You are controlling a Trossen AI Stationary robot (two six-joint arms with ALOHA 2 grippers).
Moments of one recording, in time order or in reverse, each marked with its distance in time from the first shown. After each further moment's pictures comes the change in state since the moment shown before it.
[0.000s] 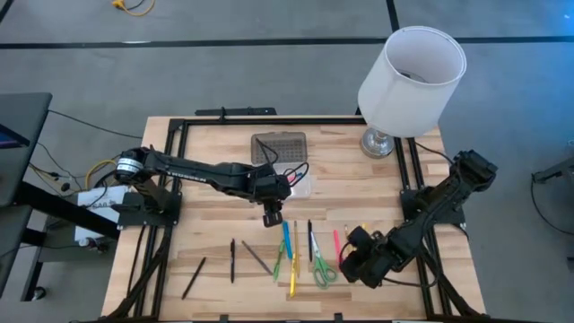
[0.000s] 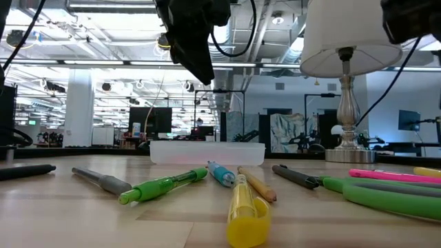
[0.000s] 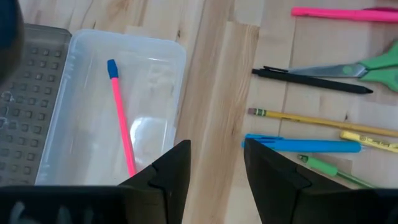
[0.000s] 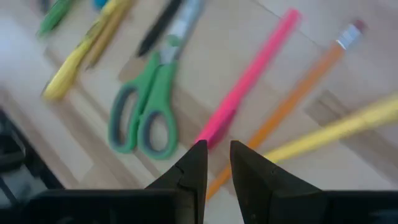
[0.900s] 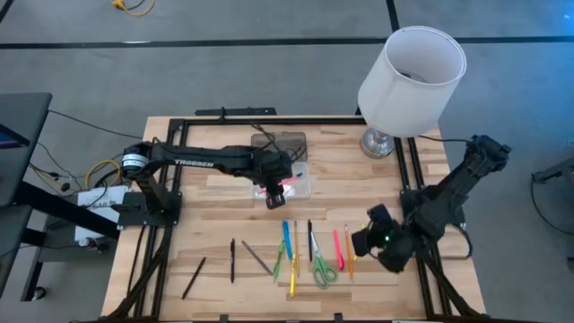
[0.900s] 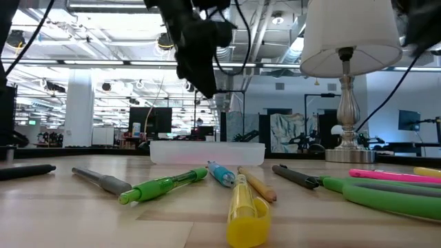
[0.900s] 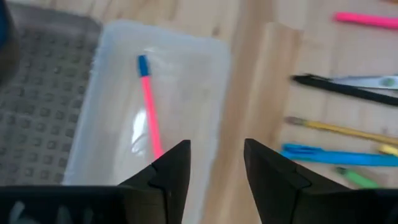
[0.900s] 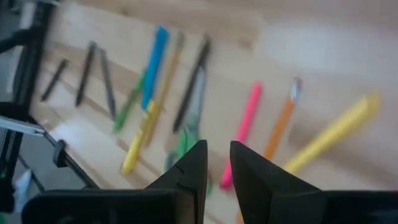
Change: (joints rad) left arm 0.143 0.024 -0.002 0.010 0.112 0.091; right arm 0.050 -0.244 0.000 -0.214 0.204 0.433
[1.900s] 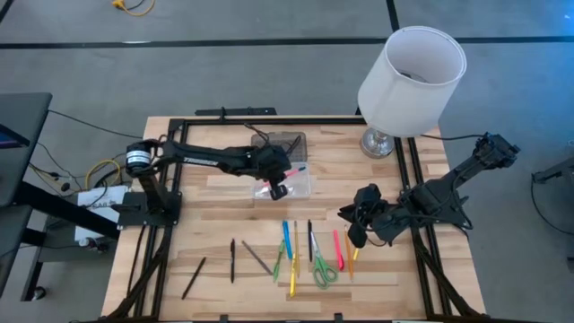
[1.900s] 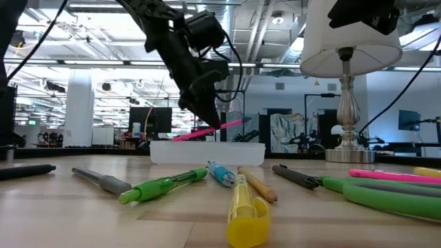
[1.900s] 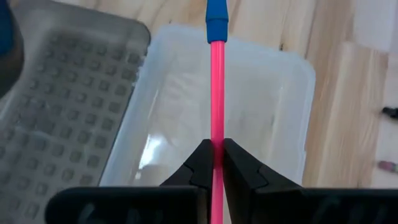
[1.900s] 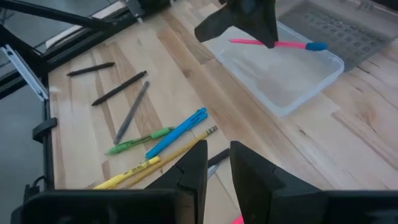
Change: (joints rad) left arm 0.136 0.044 -0.243 0.412 -0.022 0.055; right arm -0.231 -0.151 0.000 0.214 0.111 -1.047
